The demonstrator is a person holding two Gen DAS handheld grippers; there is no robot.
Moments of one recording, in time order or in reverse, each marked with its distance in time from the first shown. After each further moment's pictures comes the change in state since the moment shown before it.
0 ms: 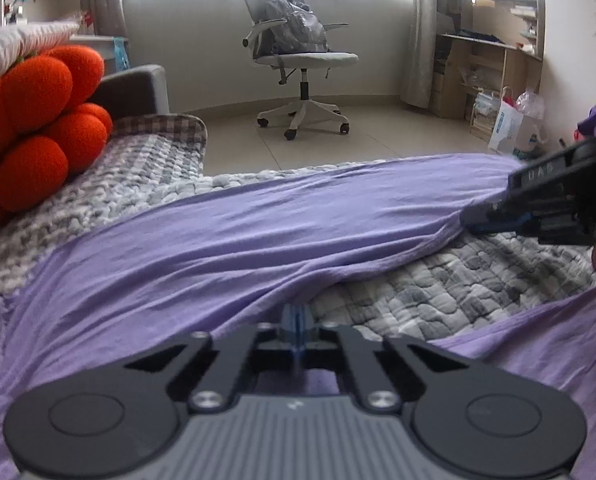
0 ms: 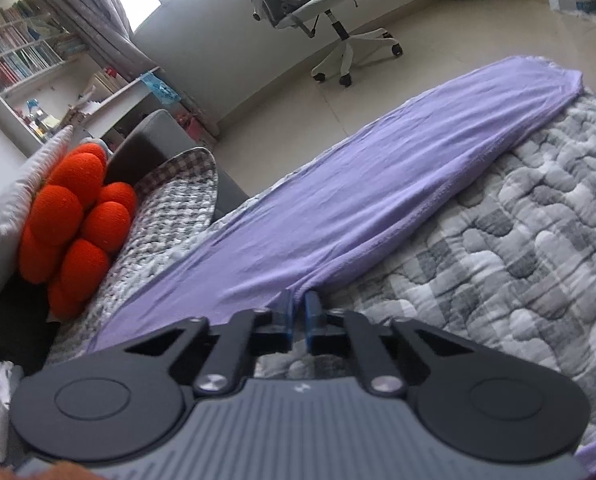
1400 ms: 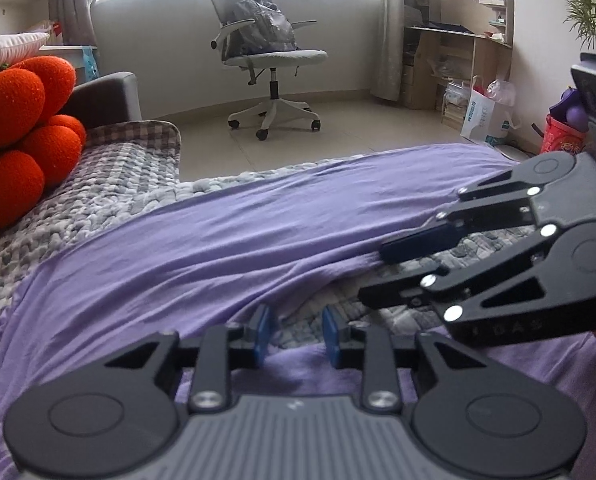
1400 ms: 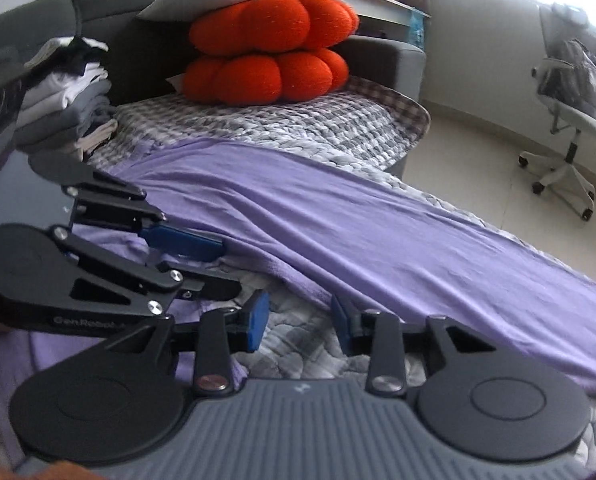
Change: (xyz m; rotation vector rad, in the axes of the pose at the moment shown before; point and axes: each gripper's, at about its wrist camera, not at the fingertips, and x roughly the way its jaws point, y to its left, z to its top) left arm 0.001 0.005 0.001 0.077 0.002 -0.072; right arm 0.033 0.099 -0.064 -0.969 0.144 0.234
